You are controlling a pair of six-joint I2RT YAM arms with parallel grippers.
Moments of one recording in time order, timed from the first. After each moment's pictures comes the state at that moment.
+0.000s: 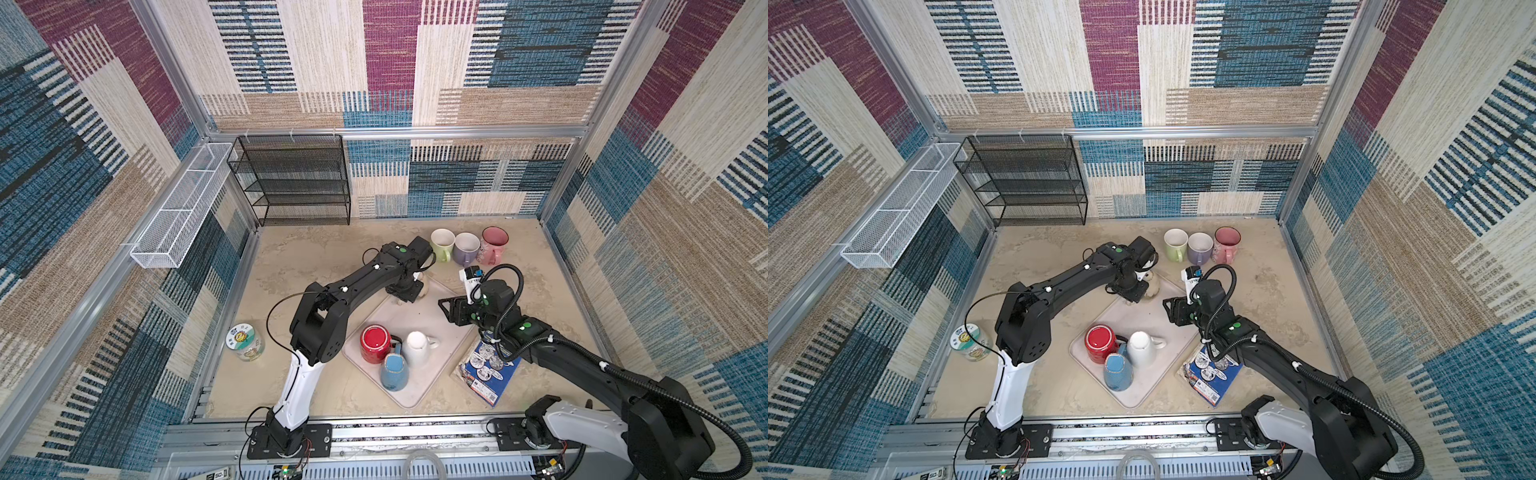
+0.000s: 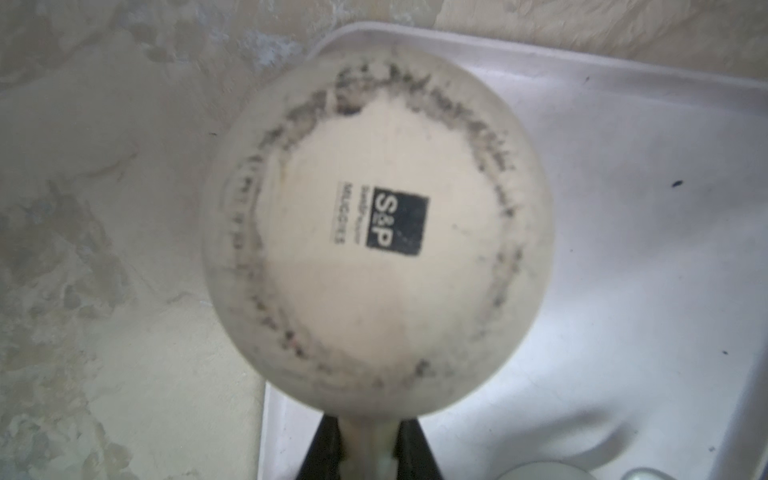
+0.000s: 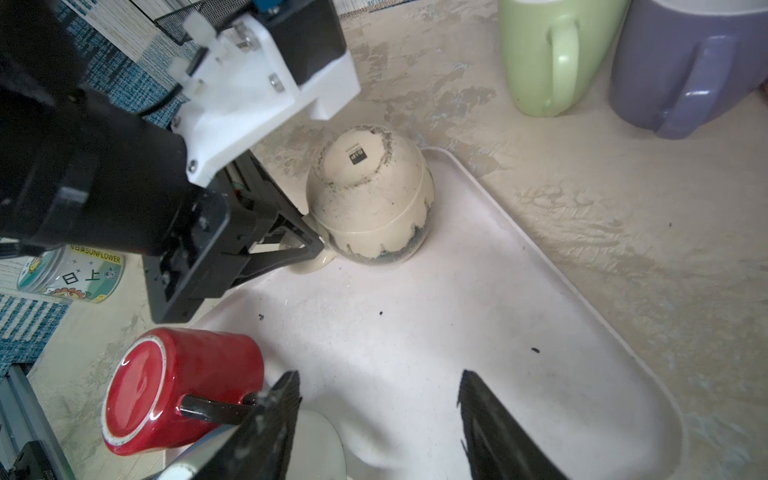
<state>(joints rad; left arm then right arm) -0.72 2.14 1.89 -1.07 -0.10 -0.13 0.50 1.14 0.61 -0.04 -0.14 0.40</state>
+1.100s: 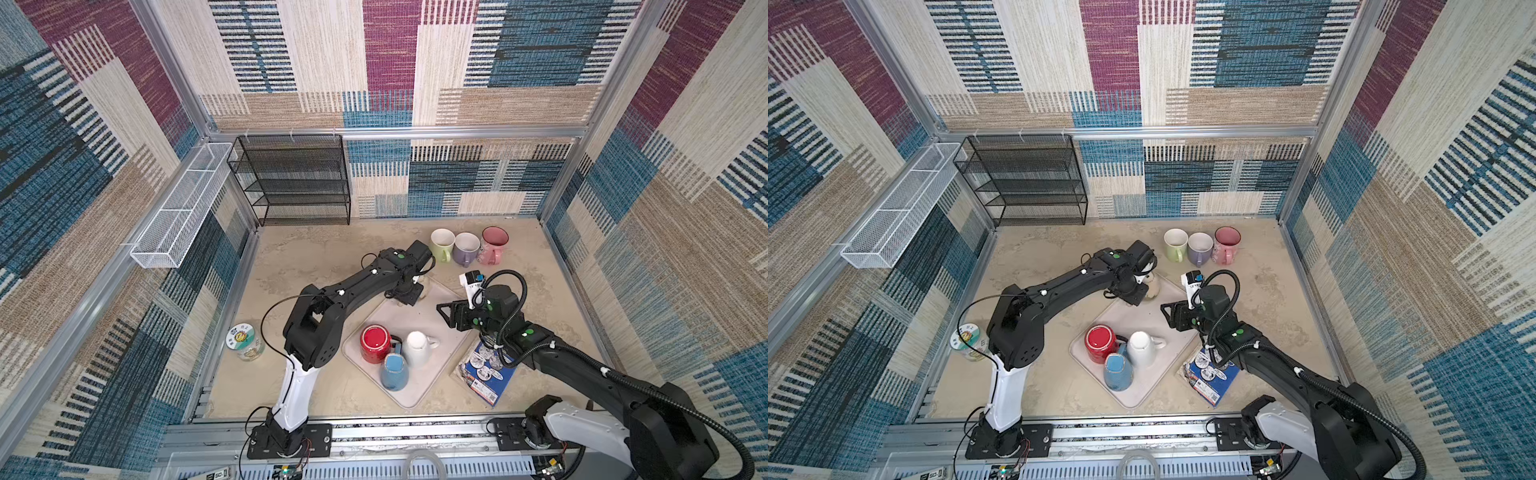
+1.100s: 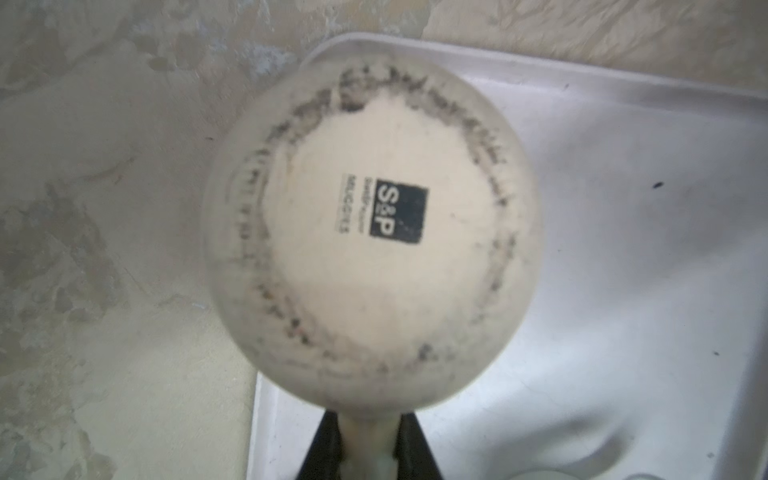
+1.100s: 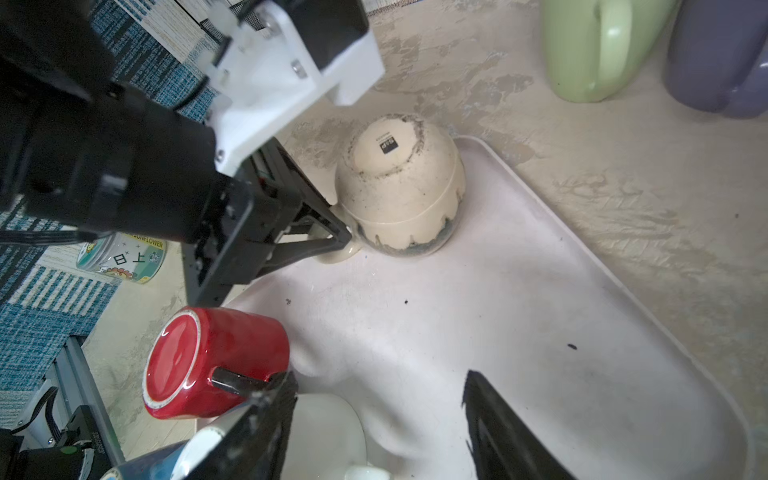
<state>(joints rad) -0.74 2.11 1.77 -0.95 -0.12 -0.14 0.49 1.11 0.53 0.04 -0.24 0.42</state>
